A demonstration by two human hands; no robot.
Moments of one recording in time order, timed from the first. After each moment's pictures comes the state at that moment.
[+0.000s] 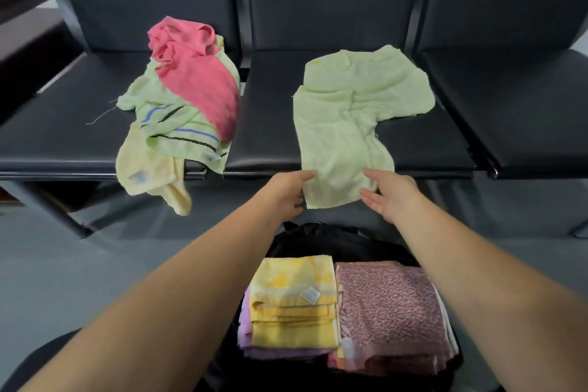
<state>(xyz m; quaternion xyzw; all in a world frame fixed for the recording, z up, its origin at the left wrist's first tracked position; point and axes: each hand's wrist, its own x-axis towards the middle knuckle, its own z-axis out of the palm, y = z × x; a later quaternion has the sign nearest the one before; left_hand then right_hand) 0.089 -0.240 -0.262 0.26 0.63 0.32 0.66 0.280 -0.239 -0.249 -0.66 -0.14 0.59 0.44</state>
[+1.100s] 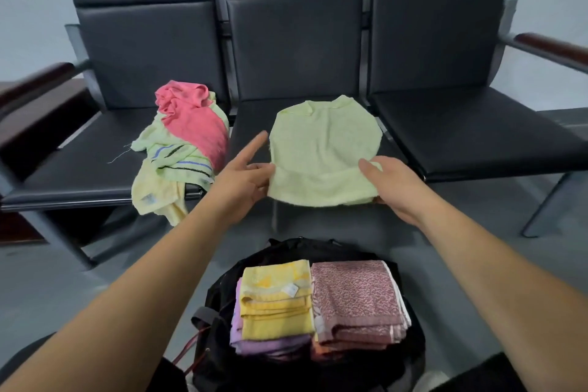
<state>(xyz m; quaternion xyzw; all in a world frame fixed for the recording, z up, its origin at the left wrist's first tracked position) 0.077 -0.348 -0.138 0.45 0.43 0.51 0.60 0.344 -0.357 -0.132 -0.61 -0.57 0.41 0.37</state>
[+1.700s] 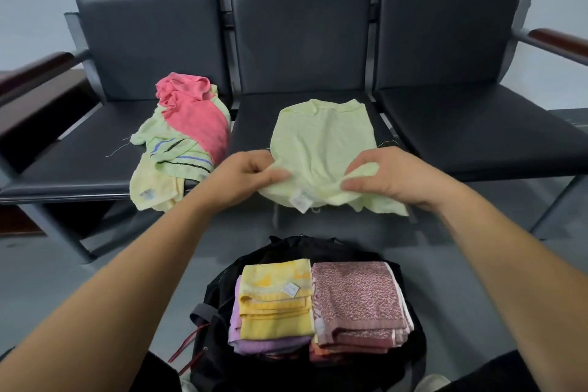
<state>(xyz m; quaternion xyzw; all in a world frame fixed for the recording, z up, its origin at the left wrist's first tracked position) 0.056 -0.339 -0.126 0.75 0.47 0.31 0.34 0.346 -0.355 -0.097 -0.58 -0.71 0.34 0.21</state>
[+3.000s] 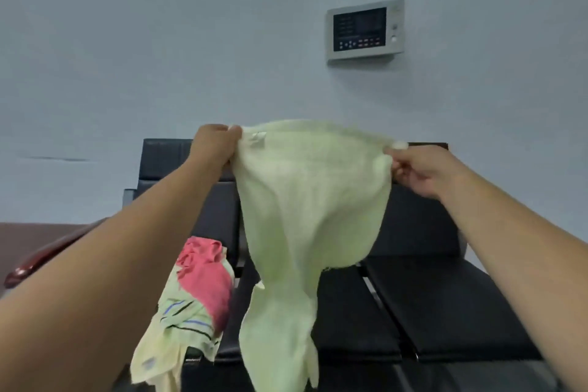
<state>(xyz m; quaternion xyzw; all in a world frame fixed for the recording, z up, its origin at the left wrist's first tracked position) 0.039 -0.337 0.227 0.52 0.51 0.65 0.22 0.382 -0.339 0.215 -0.41 -0.47 0.48 0.62</state>
